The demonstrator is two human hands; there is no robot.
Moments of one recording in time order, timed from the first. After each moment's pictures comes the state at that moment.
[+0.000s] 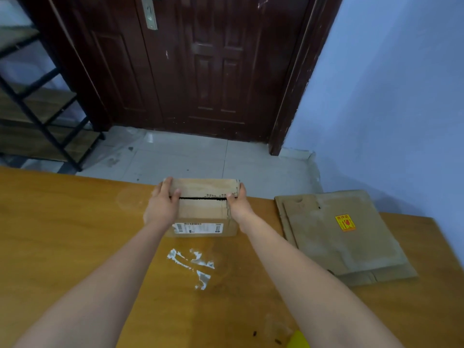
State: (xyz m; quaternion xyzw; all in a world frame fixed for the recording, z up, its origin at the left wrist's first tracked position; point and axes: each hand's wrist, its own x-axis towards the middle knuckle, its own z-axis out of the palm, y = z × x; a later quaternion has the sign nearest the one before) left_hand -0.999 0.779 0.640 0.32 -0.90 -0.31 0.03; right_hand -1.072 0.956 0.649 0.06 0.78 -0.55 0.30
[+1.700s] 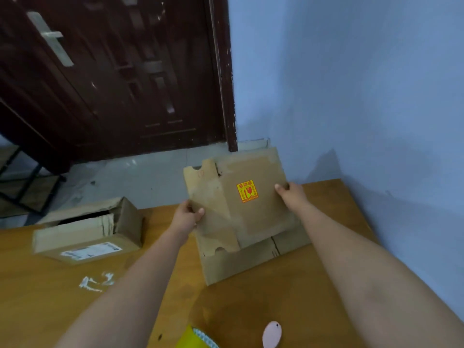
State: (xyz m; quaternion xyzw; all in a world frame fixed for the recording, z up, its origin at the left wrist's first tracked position) left_hand -1.073 1.107 0.677 0.30 -0.74 -0.60 -0.09; right_hand -1.162 1.372 0.656 0.13 0.85 -0.48 0.16
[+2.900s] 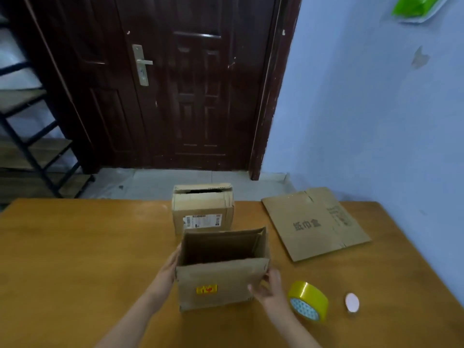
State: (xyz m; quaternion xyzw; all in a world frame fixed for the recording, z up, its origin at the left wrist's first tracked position) left_hand -0.773 0.812 0.669 0.18 -0.69 -0.70 -0.07; right_hand -0.798 1.068 0.644 0.05 0.76 -0.62 0.17
